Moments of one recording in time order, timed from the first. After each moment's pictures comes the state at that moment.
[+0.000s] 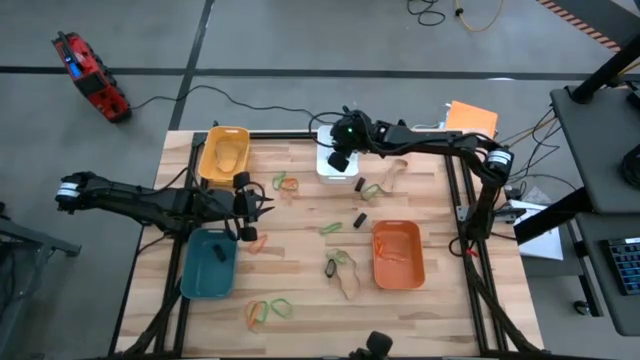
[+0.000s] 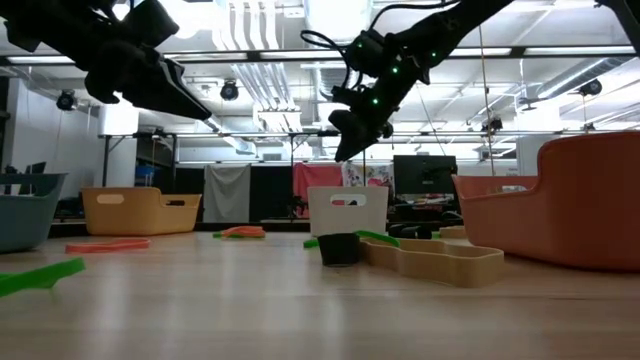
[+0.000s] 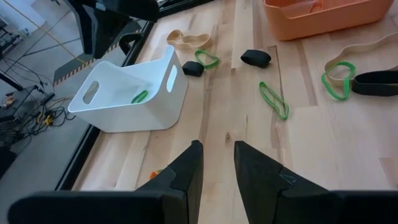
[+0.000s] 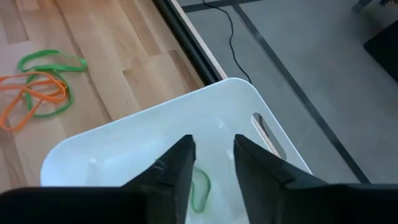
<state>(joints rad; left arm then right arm) -0.08 0.83 0.47 -0.15 -0.38 0.18 -0.47 1.83 1.37 -0.27 0.18 -0.14</state>
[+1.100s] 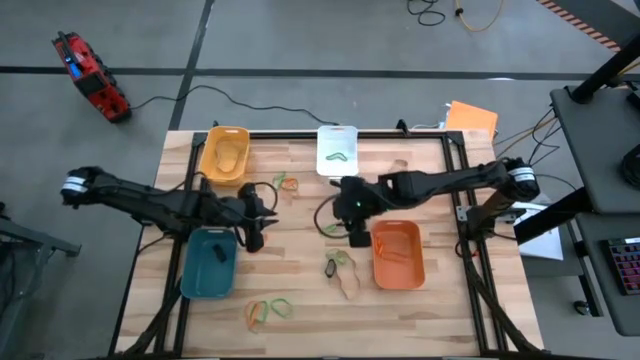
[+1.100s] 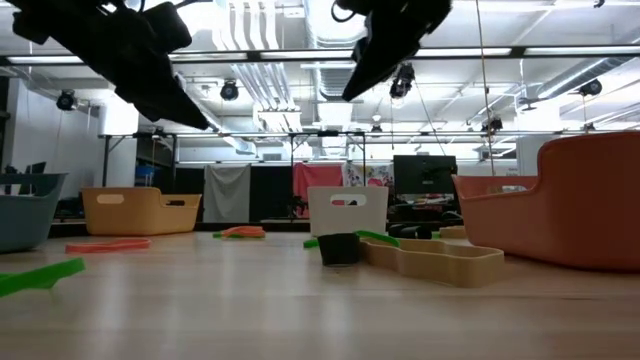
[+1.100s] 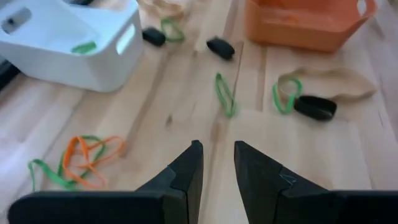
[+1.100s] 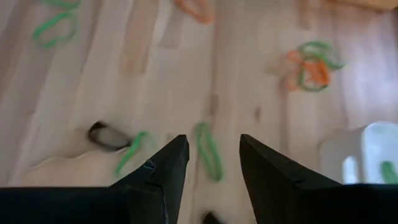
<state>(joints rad) -0.14 0.97 0.55 -0.24 -0.29 -0.24 0.03 1.64 1.37 -0.63 0.00 -0.12</state>
